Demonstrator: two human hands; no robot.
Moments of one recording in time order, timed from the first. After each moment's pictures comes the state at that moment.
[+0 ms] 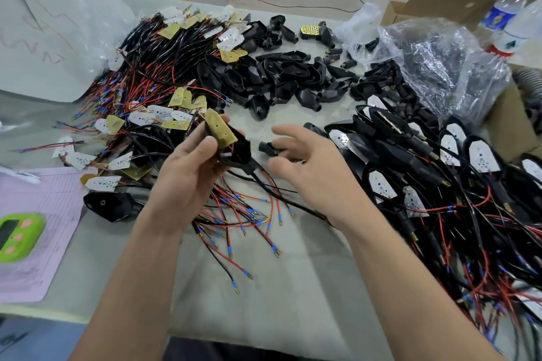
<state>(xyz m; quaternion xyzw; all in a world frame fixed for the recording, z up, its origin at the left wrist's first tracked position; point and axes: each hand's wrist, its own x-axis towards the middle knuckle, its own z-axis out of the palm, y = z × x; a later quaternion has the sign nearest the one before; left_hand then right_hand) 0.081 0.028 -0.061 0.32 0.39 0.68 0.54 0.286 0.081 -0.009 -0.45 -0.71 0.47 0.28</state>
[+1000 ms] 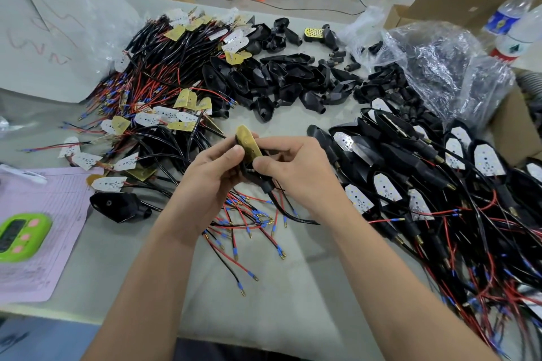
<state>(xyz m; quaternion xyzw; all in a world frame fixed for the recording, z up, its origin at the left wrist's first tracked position) 0.100 0.027 -0.052 0.33 0.41 0.63 0.57 0.261 0.085 -0.021 -0.40 -0.70 0.51 0.30</state>
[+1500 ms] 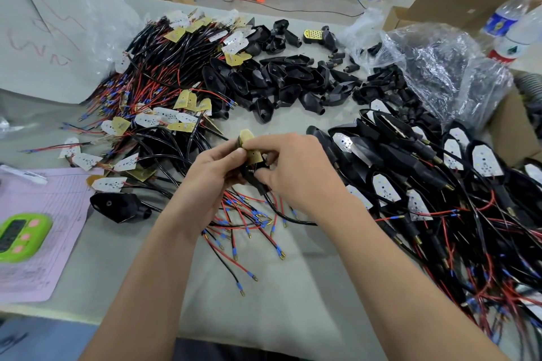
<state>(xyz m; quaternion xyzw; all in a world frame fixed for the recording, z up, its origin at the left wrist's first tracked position) 0.103 0.032 -0.052 0.32 0.52 0.59 0.53 0.256 0.084 -0.005 -0.39 -0.86 0.24 0.23</state>
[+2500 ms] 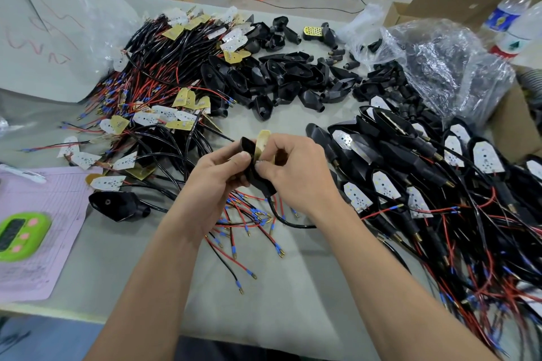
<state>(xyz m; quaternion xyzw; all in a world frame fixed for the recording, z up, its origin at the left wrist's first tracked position) 0.108 0.029 -0.063 0.32 0.49 0.60 0.55 0.259 0.085 -0.026 -0.45 -0.75 0.38 0.30</state>
